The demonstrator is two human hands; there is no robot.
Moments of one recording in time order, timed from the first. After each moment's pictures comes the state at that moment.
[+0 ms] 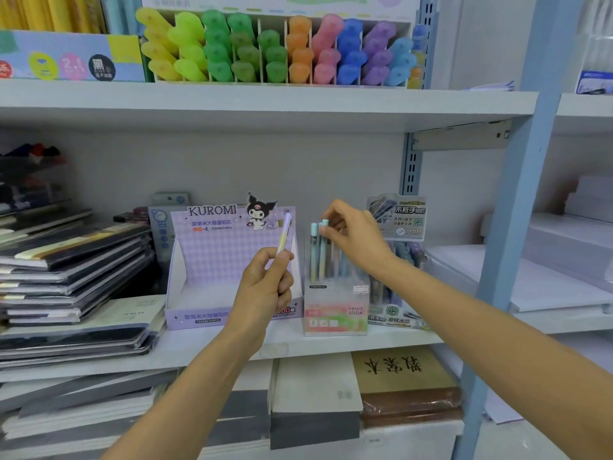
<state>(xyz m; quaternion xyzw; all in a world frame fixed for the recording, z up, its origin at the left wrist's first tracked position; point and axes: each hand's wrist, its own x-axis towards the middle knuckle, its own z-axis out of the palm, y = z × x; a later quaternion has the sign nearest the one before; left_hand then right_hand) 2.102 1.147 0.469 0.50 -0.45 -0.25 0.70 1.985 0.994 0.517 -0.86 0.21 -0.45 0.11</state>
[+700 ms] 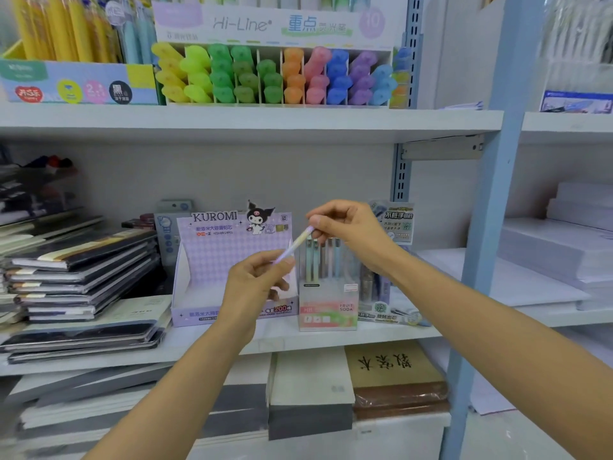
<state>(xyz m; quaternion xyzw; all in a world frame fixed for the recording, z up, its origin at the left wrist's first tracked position) 2.100 1.165 0.480 0.50 -0.43 -0.24 0.72 1.960 1.041 0.545 -0.76 0.06 -0.43 0.48</state>
